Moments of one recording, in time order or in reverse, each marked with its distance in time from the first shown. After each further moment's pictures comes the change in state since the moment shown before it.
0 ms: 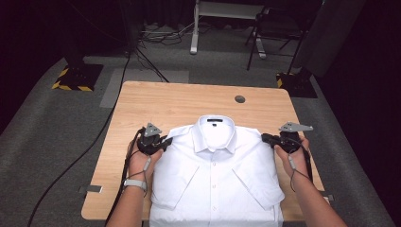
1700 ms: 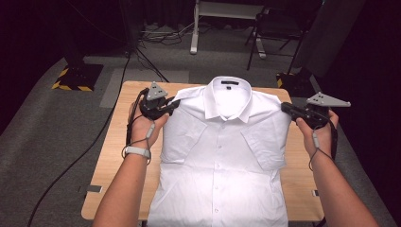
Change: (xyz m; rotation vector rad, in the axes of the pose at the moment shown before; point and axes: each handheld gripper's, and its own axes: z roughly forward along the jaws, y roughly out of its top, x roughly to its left) left arm -0.008 0.119 -0.035 -0.170 0.021 0.146; right arm -0.020 0.086 -0.074 -0.216 -0.092 -0.052
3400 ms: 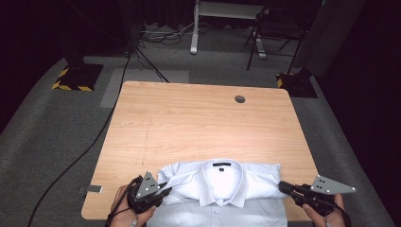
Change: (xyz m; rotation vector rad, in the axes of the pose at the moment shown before) left arm -0.109 -0.173 -0.093 0.257 -0.166 0.063; right arm 0.091 -0.161 -0.099 0.116 0.282 -0.003
